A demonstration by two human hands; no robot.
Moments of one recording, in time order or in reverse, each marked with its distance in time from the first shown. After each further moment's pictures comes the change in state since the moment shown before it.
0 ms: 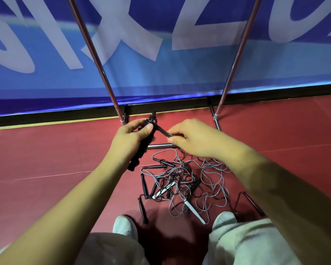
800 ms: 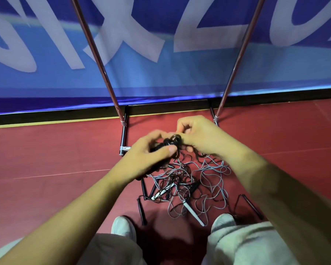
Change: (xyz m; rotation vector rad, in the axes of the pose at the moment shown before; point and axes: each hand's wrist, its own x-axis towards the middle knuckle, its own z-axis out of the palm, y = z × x) left_hand -0.018 -0.013 0.006 0.075 -0.477 0.220; right_hand -0.004 0.005 0.002 0.652 0.107 0.156
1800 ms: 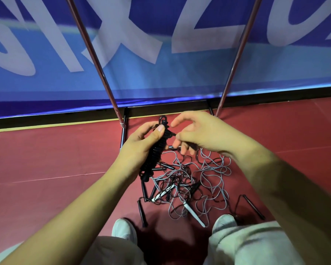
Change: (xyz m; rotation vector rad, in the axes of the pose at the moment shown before) left_hand 0.011 0.012 0.008 -0.256 0.299 -0.113; right_hand -0.005 -0.010 -0.014 0.108 -0.064 0.050
